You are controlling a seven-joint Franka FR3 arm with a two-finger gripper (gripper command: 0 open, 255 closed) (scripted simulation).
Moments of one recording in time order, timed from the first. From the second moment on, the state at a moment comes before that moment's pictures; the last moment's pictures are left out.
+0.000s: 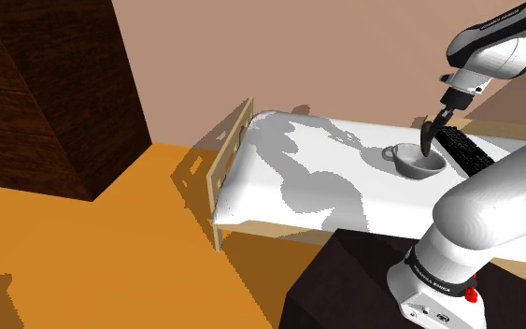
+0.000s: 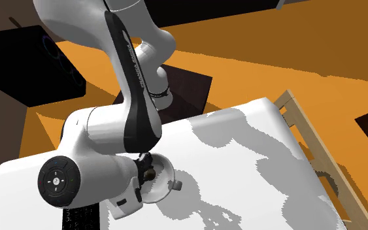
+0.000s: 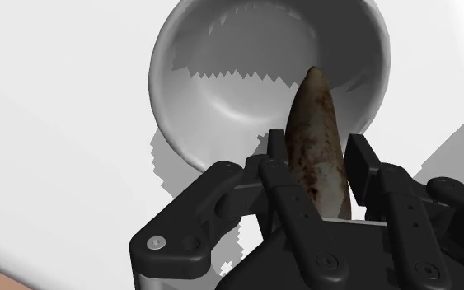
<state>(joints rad) -0.37 -0.31 -0.88 -2.33 -0.08 1.99 -1.12</state>
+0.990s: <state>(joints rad) -0.32 -0.17 -0.97 -2.42 0.02 2.17 -1.23</state>
